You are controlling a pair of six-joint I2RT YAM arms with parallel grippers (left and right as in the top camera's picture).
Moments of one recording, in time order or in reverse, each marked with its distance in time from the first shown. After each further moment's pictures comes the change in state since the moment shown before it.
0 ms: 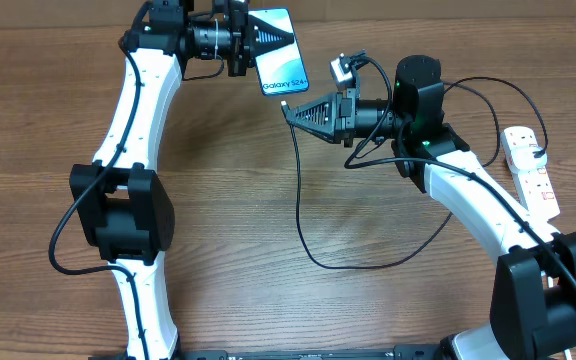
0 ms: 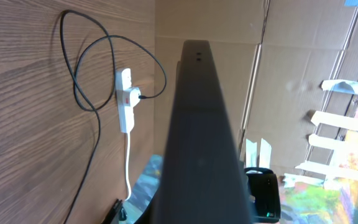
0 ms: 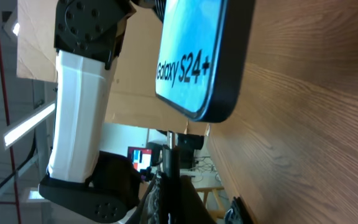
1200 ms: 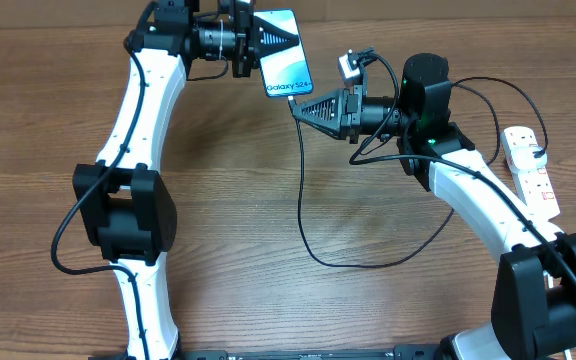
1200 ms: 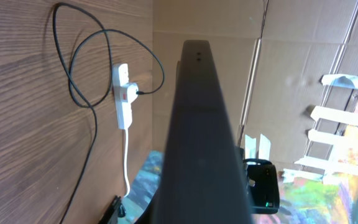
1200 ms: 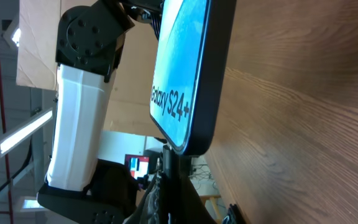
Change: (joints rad) left arm -0.018 0.000 0.000 0.001 0.009 0.000; right arm -0.027 0.000 0.000 0.000 0.020 -0.006
